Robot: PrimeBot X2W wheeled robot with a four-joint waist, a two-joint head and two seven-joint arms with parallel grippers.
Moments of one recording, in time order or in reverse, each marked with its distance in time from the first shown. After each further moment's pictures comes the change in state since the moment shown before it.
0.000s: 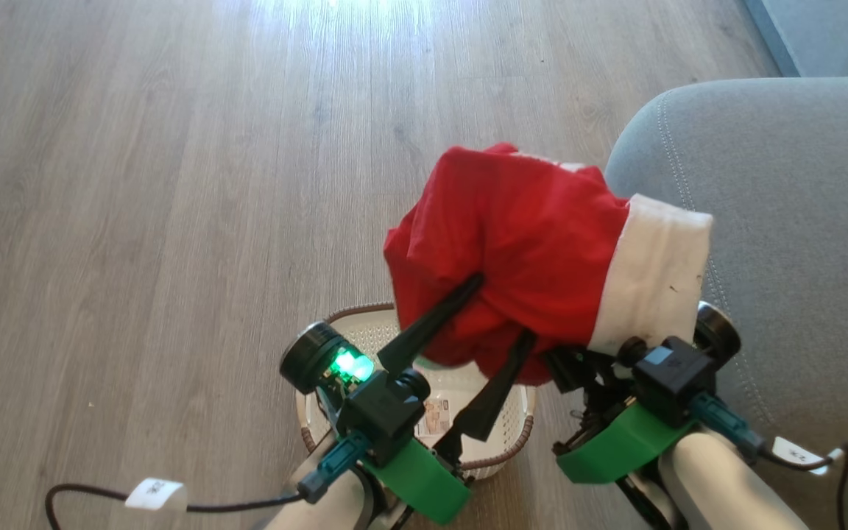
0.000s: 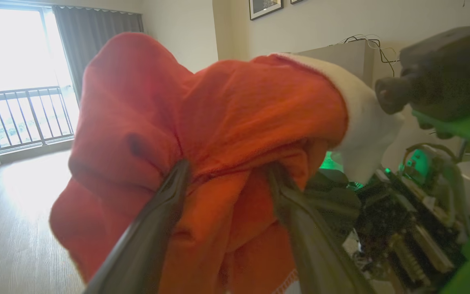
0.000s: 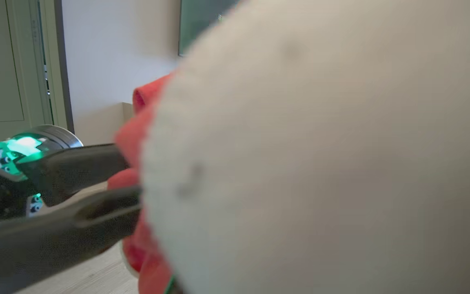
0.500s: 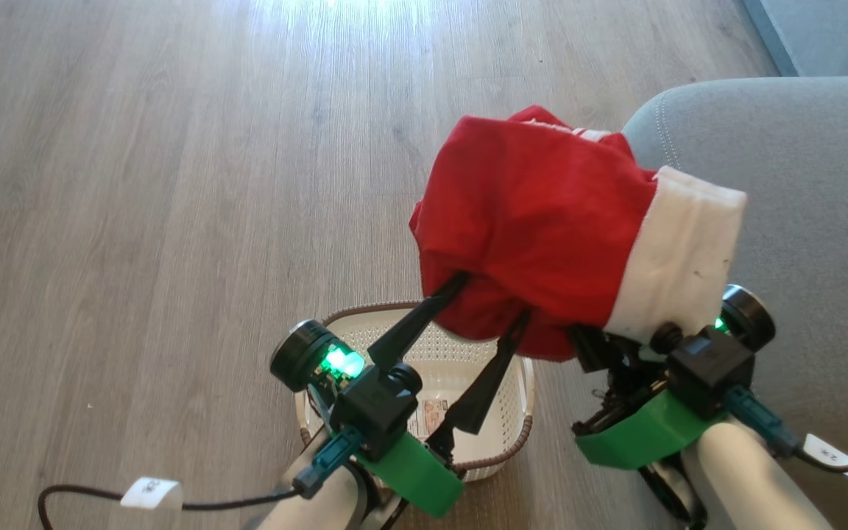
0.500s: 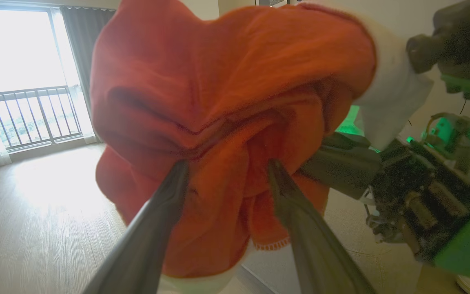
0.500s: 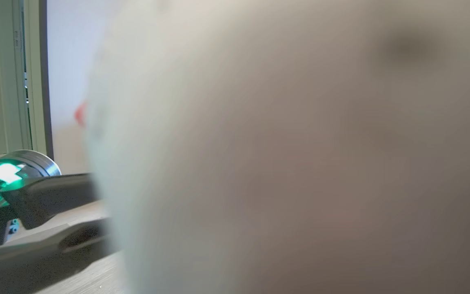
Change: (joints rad) left arm 0.001 0.000 0.021 0.001 0.007 0.007 0.001; right arm 0.018 0.015 -0.088 -0.059 -0.044 0.000 0.000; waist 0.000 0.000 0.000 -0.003
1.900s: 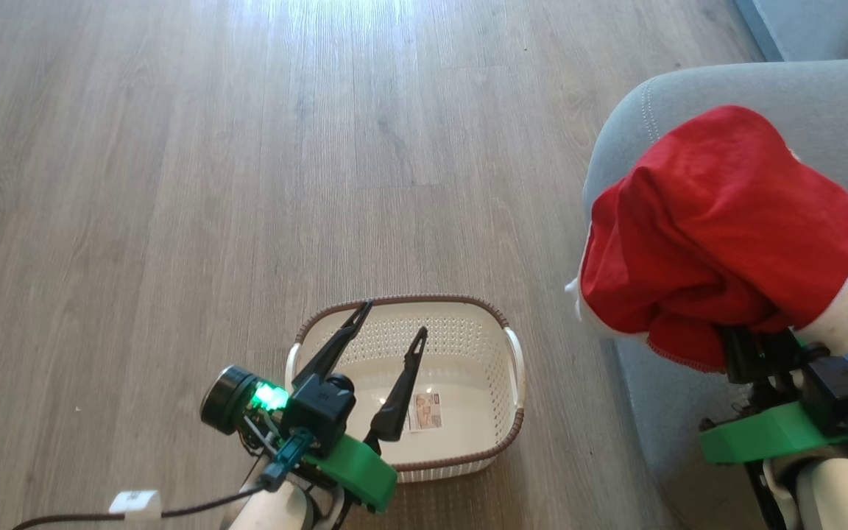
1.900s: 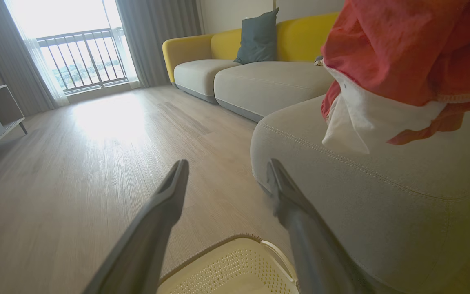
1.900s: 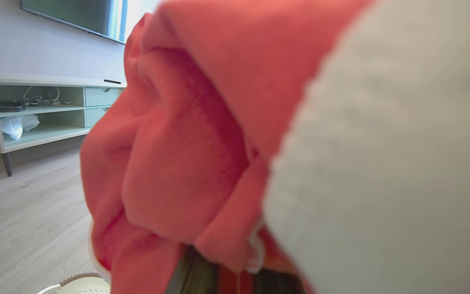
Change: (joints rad) left arm 0.086 0.004 0.167 0.155 0.089 0.040 0.001; right arm 0.184 0.047 -0.403 -0.011 -0.148 0.000 -0.001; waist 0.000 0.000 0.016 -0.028
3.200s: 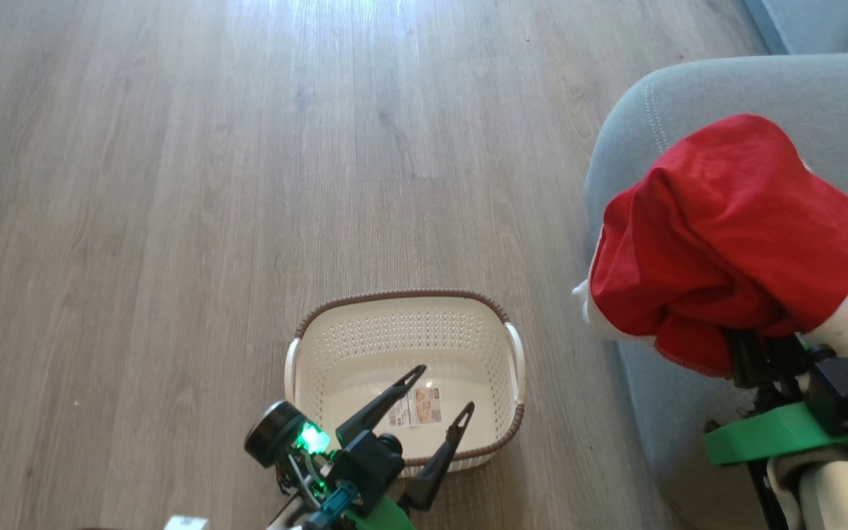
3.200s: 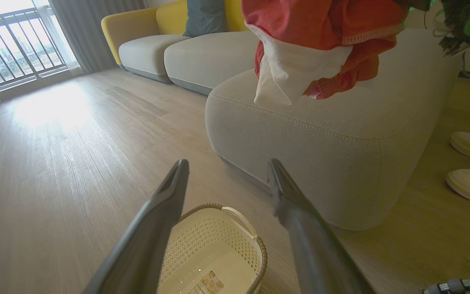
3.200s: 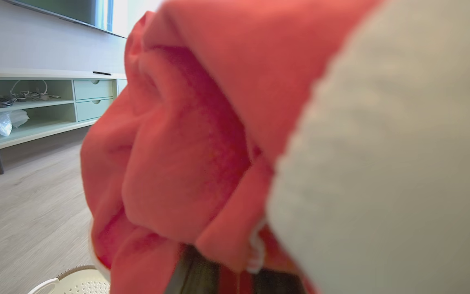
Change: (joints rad) left arm 0.042 0.043 -0.129 0.018 0.041 -0.070 0.000; right arm 0.003 0.017 -0.032 0.033 0.010 0.000 0.000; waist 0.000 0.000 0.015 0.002
